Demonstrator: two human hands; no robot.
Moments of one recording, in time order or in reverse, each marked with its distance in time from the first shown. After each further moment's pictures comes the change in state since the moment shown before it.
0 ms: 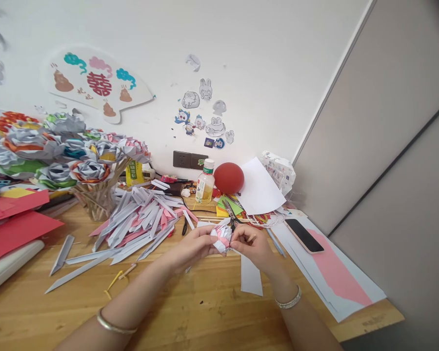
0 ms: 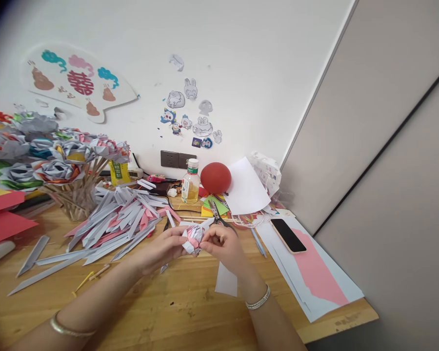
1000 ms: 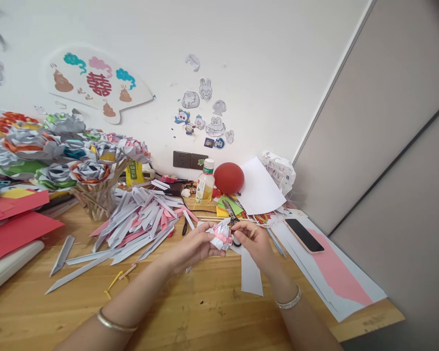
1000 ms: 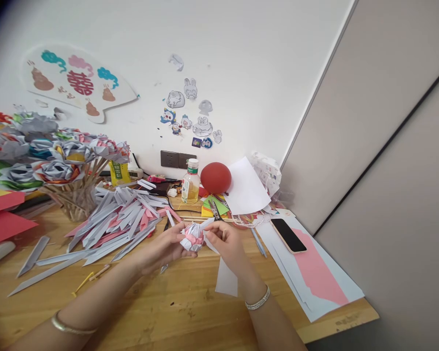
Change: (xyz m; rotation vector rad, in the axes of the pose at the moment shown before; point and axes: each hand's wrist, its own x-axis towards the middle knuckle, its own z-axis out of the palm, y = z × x) left_hand 0.000 -0.001 -0.001 -0.154 0.011 -0.031; right_hand 0.000 0.000 0.004 0.058 0.158 0.071
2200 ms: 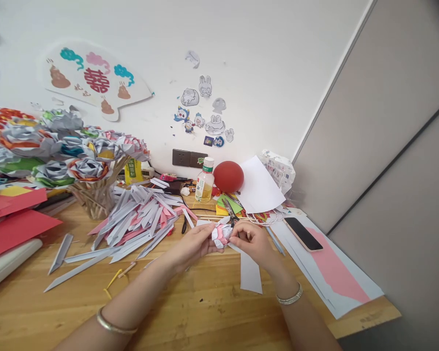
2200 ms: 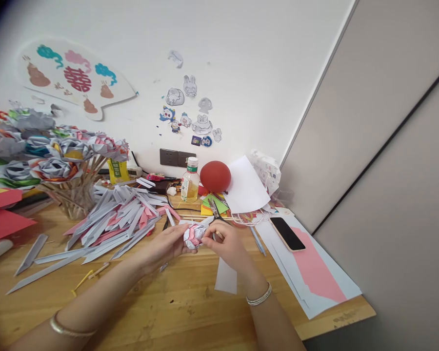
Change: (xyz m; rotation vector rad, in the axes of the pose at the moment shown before) left_hand 0.004 -0.003 0.003 0.090 0.085 0.006; right_hand 0.001 -0.007 -0.007 -0.282 -0.120 -0.165
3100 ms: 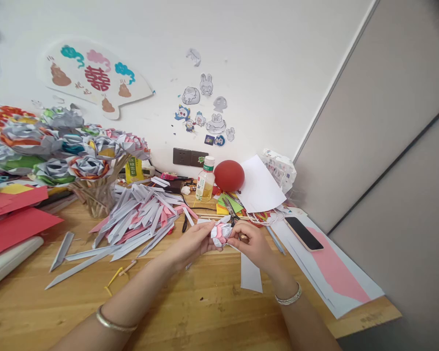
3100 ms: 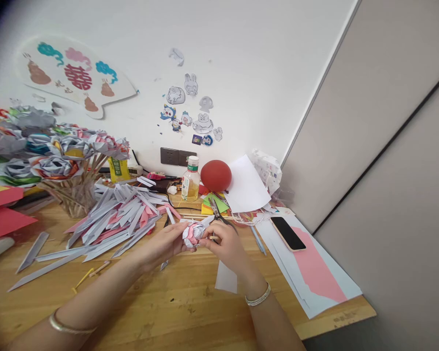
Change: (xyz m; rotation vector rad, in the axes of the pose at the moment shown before) left_hand -0.002 0.004 0.001 0.026 0.019 0.006; right_hand 0.000 0.004 0.002 -0.126 -0.046 -0.036
